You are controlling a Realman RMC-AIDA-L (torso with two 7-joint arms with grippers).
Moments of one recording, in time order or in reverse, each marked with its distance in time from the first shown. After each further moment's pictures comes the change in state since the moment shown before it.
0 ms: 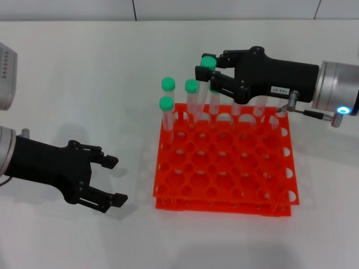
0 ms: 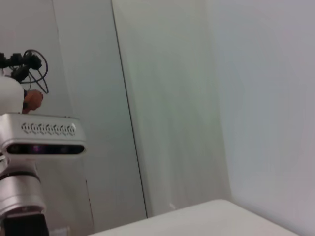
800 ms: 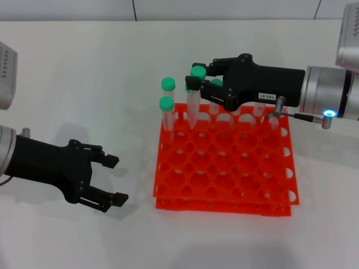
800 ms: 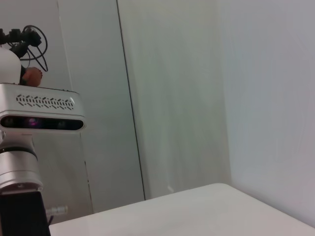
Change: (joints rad) left arm 0.000 0.000 0.000 0.000 -0.005 0.000 0.003; right arm 0.014 0.001 -0.074 -0.012 0.002 0.077 -0.001
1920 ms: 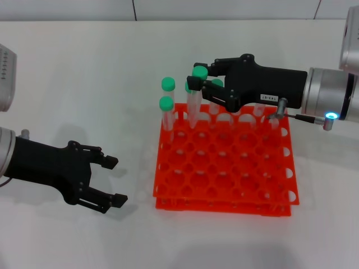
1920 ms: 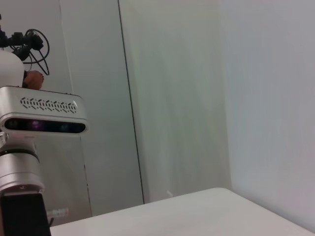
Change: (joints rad) left arm 0.006 0.000 0.002 0.000 0.000 -0.003 0.002; right arm -0.011 0.000 -0.002 0.006 0.022 -0.010 -0.035
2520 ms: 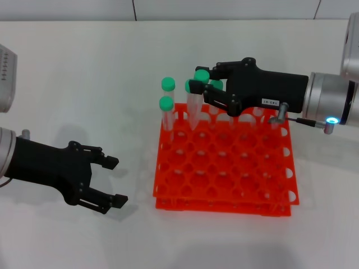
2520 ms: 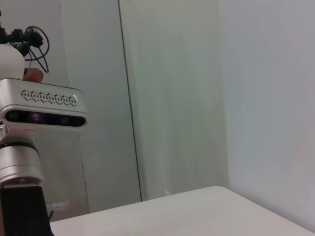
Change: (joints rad) left arm 0.000 -0.001 0.000 0.000 0.000 0.001 0.008; right arm -0.006 0.000 -0.007 0.020 0.017 -0.003 -0.041
